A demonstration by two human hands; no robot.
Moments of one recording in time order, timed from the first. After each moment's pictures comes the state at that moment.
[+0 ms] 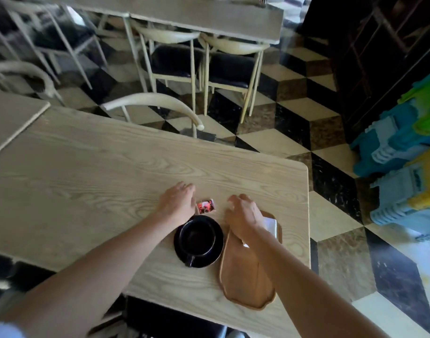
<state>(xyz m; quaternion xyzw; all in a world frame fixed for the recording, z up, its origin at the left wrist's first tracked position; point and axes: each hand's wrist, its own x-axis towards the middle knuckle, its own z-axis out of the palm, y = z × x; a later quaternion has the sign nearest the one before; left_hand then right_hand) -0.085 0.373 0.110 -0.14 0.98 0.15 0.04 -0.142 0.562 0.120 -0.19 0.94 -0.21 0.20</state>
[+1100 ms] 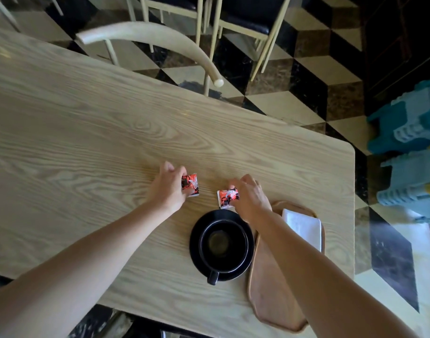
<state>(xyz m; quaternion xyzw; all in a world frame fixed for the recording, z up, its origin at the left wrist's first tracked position) -0.107 0.274 -0.033 -0.23 0.93 0.29 0.05 -0.195 0.477 -0.016 -0.21 0.94 -0.10 0.25</state>
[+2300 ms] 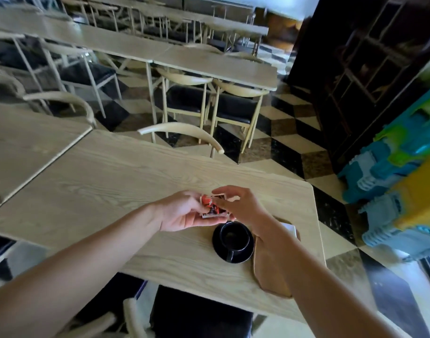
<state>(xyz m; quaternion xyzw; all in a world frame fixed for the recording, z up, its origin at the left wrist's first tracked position) 0.061 0.289 0.254 -0.13 0.44 0.84 0.28 -0.018 0.459 0.246 -0.17 0.82 -0.48 0.25</state>
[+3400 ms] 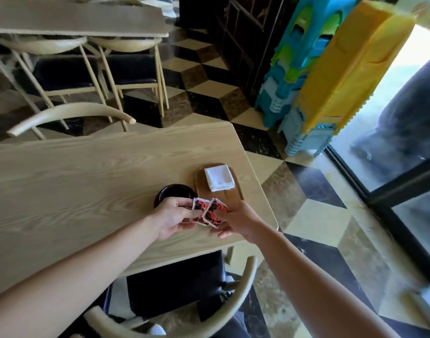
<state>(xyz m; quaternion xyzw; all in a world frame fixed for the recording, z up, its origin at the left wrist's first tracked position) 0.054 0.423 0.166 -0.18 0.62 0.69 0.34 0.069 0.618 0.159 0.15 0.72 -0.61 0.29</state>
